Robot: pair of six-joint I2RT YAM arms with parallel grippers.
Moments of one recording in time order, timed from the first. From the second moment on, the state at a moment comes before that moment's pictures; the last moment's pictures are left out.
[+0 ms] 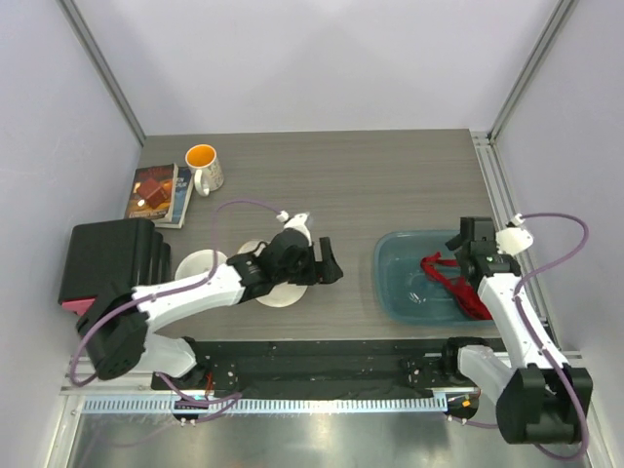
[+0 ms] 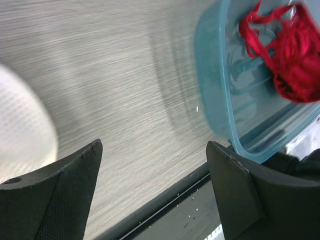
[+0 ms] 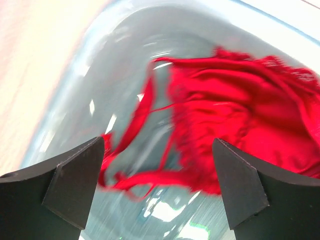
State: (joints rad) left arm -0.92 1.42 0.86 -0.12 -0.03 -0.81; right arm -0.09 0.99 0.62 -0.57 0.50 0.88
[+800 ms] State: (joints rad) left arm -0.45 1.37 0.82 -0.32 0.03 -0.92; right arm 0.58 0.94 0.81 -0.82 0.68 0.82
